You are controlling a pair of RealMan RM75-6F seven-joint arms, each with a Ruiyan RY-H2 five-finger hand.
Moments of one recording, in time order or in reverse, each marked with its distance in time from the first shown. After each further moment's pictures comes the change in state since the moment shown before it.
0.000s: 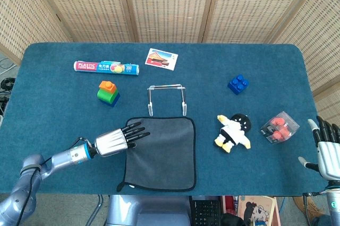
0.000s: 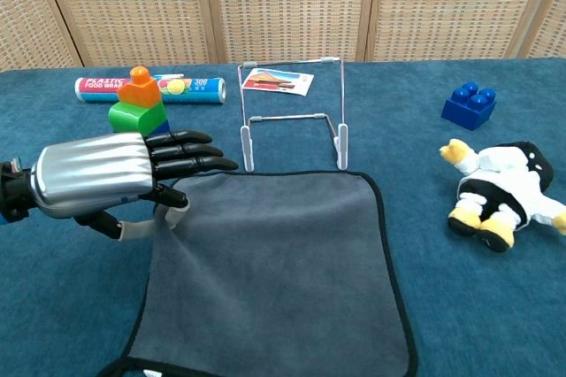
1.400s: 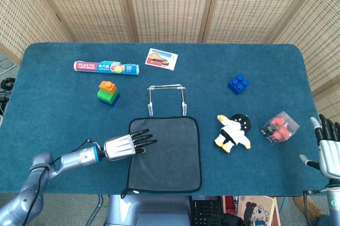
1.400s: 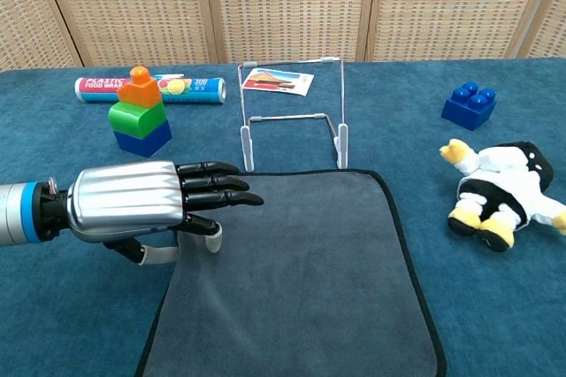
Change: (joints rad) left arm -0.037 -0.058 0.000 0.021 0.078 -0.066 0.023; right arm 0.001 -0.021 0.015 0.024 0.010 0.010 -0.011
